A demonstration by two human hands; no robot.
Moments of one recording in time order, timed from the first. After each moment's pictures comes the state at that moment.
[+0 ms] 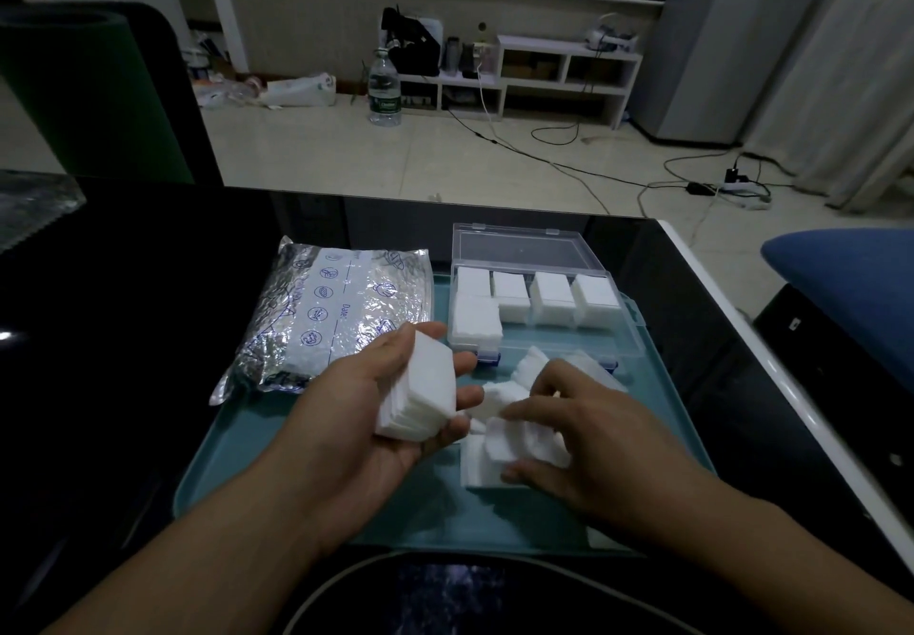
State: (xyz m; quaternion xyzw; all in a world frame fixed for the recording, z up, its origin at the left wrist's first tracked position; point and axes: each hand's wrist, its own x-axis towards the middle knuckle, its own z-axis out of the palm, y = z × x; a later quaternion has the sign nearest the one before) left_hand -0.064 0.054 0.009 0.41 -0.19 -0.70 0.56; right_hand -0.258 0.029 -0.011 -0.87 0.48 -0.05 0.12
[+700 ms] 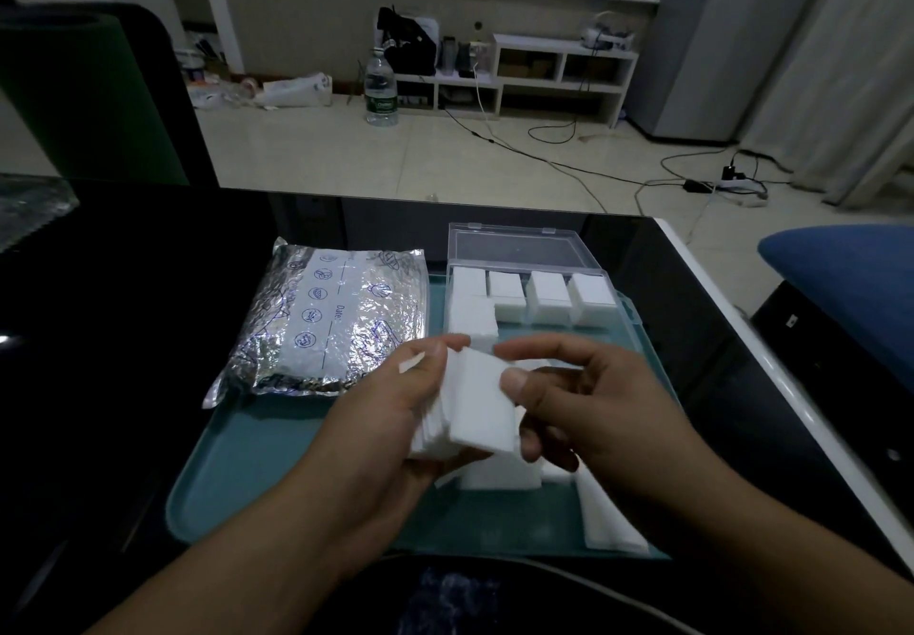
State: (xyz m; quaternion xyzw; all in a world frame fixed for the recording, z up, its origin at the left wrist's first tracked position) left_hand -0.080 0.057 -0.001 0.41 -0.25 -0.69 0.54; right_hand -0.239 0.038 0.013 -0.54 0.46 -0.40 0.58
